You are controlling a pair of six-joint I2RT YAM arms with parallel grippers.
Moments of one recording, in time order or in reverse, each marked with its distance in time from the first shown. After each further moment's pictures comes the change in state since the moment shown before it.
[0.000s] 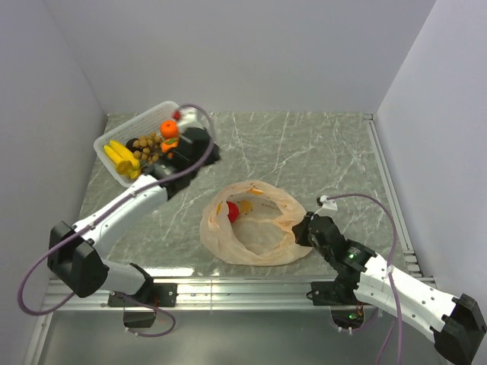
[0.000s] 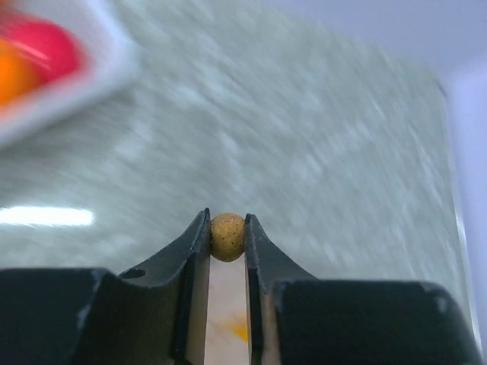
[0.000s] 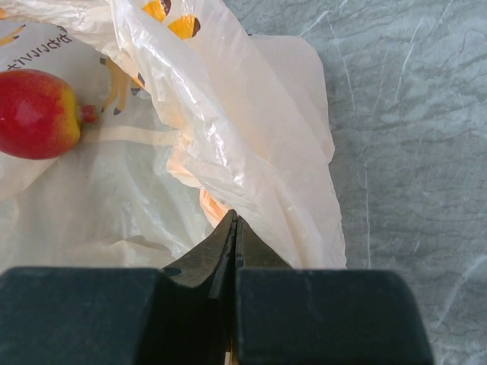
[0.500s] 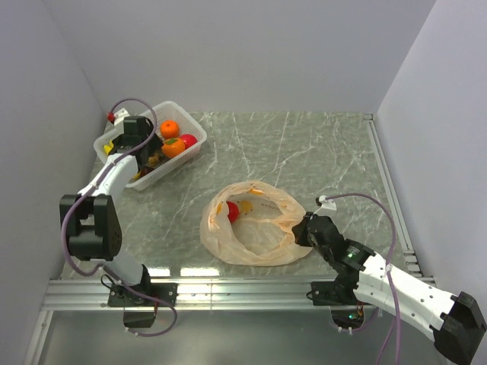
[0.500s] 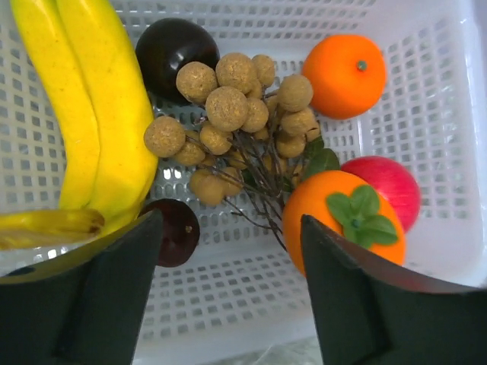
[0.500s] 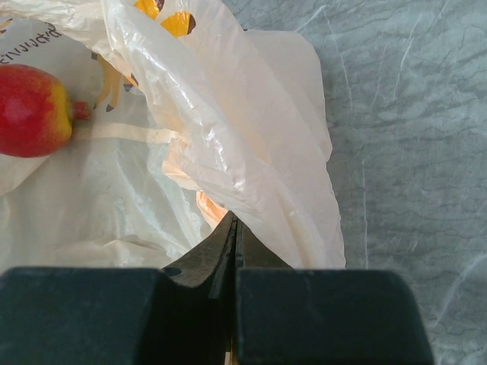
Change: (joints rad) left arm 0.656 0.216 -0.023 0.048 0.045 0.105; right arm 0.000 0.021 0.000 0.004 0.000 -0.005
